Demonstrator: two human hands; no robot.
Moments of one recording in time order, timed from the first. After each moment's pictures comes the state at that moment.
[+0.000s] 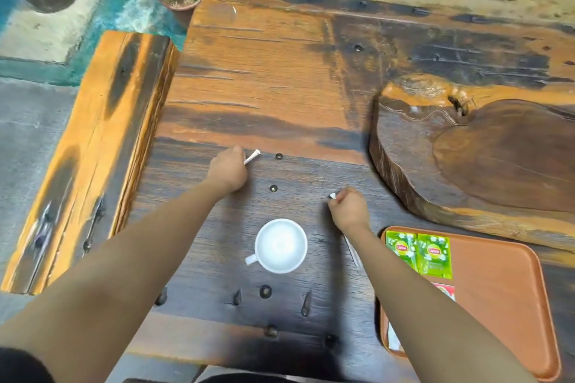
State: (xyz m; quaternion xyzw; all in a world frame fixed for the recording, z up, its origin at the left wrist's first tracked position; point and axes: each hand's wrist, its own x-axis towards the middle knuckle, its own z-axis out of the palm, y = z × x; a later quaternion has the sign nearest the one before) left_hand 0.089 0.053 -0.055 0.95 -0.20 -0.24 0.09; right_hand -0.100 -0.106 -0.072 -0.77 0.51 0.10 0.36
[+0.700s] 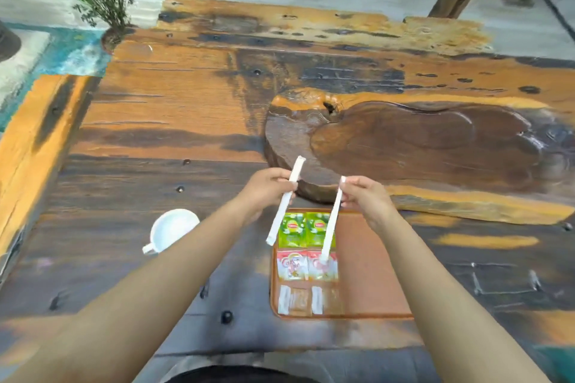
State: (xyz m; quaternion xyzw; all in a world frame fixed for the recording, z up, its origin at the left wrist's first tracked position) left_hand -0.147 -0.108 0.058 0.70 -0.12 -0.48 0.52; right_hand -0.282 -0.258 0.041 -0.54 0.49 -0.08 0.68
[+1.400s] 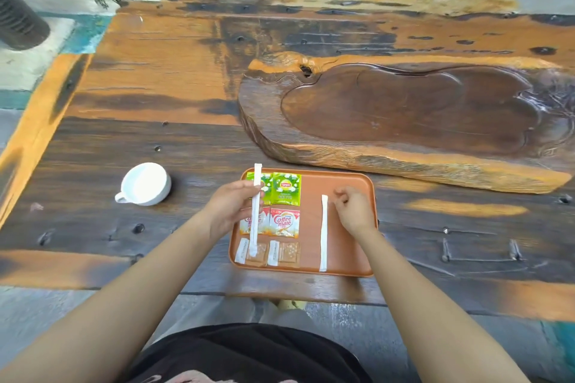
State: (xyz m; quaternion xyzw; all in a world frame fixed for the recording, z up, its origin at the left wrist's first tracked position) left_hand -0.258 -0.088 0.028 0.69 0.10 -0.46 0.55; right_hand -0.399 -0.277 -0.059 -0.80 0.45 0.04 0.40
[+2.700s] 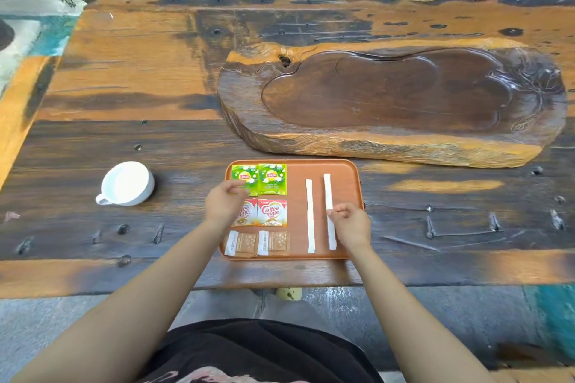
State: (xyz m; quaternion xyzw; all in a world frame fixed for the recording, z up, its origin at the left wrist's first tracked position) left_hand -0.274 -0.087 -0.018 0.86 0.01 -0.29 0.42; right_hand -0.450 -0.241 -0.046 -0.66 0.56 -0.04 0.49
